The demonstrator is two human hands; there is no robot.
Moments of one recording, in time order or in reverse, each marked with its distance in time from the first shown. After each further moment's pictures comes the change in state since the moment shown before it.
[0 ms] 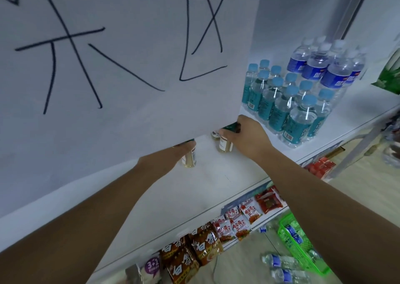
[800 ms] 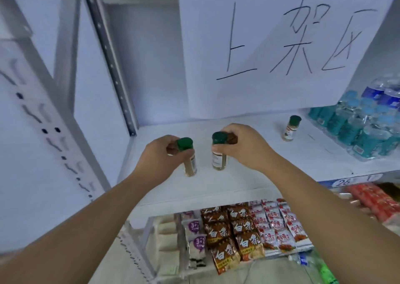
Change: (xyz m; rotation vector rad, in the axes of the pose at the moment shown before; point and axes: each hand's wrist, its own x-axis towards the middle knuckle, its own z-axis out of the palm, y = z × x) left_hand -0.205 -0.130 -0.157 -0.056 0.371 0.025; right_hand -0.171 -0.187 0.092 0.027 -0.315 -0.476
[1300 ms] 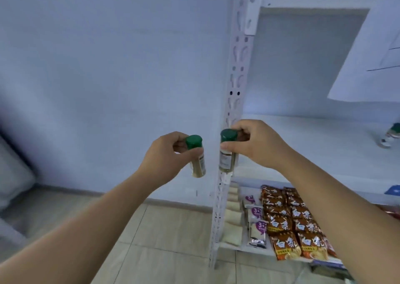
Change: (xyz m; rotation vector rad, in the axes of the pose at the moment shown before) left_hand -0.221 -0.112 -0.236 -0.029 0.202 -0.094; right_hand -0.105 -0.253 0.156 0.098 -0.217 -0.255
